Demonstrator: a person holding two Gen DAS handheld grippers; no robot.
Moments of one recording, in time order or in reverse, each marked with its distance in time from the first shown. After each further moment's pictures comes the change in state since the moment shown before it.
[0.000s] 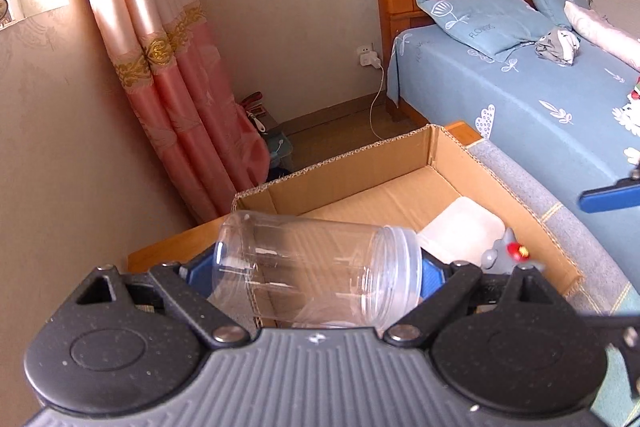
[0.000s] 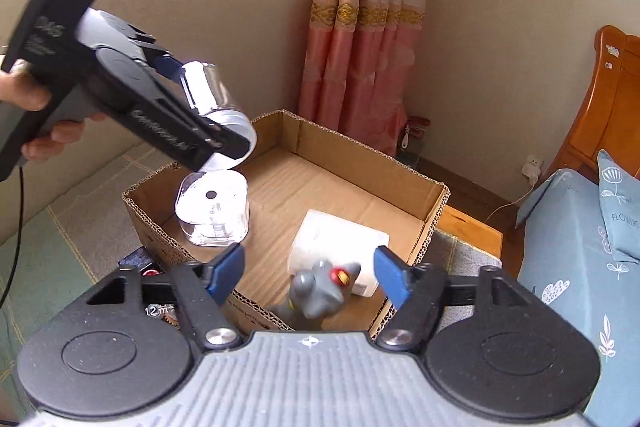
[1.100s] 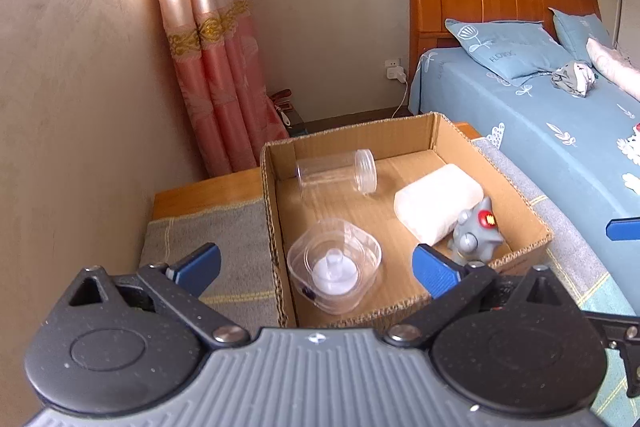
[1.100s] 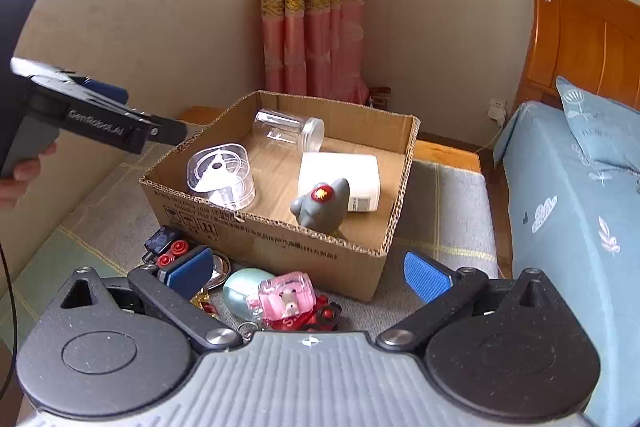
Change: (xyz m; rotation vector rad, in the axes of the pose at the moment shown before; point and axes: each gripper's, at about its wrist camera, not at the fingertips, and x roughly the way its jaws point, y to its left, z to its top) left arm -0.067 -0.001 -0.073 -0.151 -0.043 0.039; right arm -0.033 0.032 -0.059 0.245 0.019 -0.095
